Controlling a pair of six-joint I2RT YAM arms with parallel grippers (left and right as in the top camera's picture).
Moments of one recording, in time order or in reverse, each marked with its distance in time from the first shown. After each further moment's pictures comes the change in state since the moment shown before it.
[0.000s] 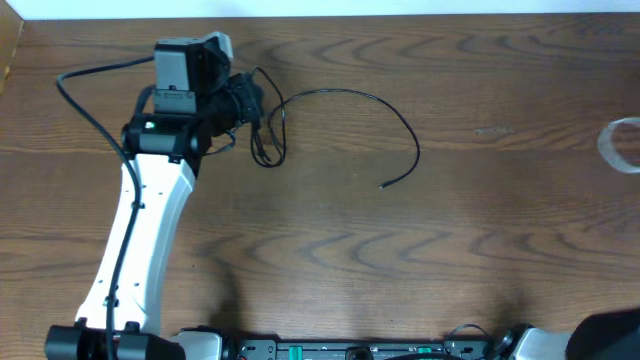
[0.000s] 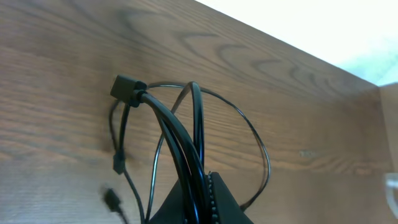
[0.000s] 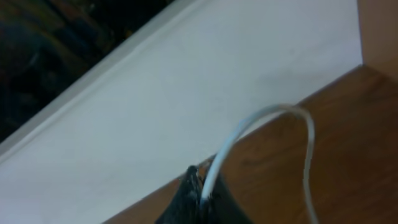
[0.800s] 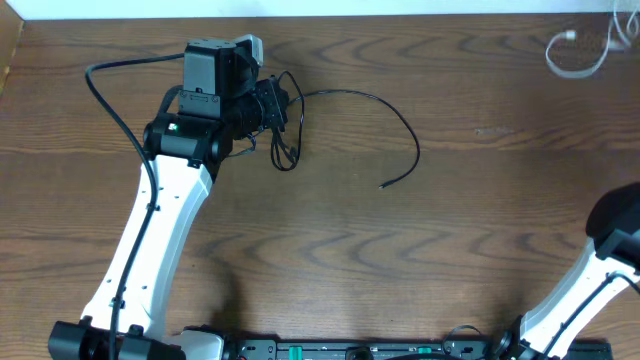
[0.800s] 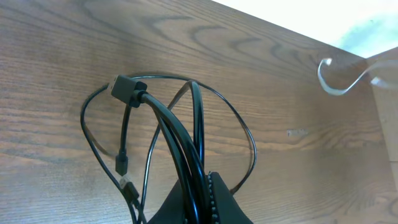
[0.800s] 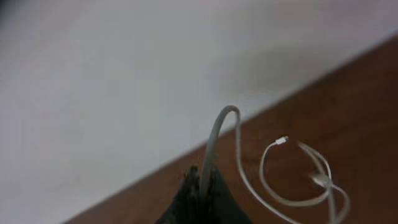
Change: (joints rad) left arm -0.089 0.000 0.000 0.004 0.006 0.017; right arm 0.127 0.667 0.826 -0.412 0.079 -0.072
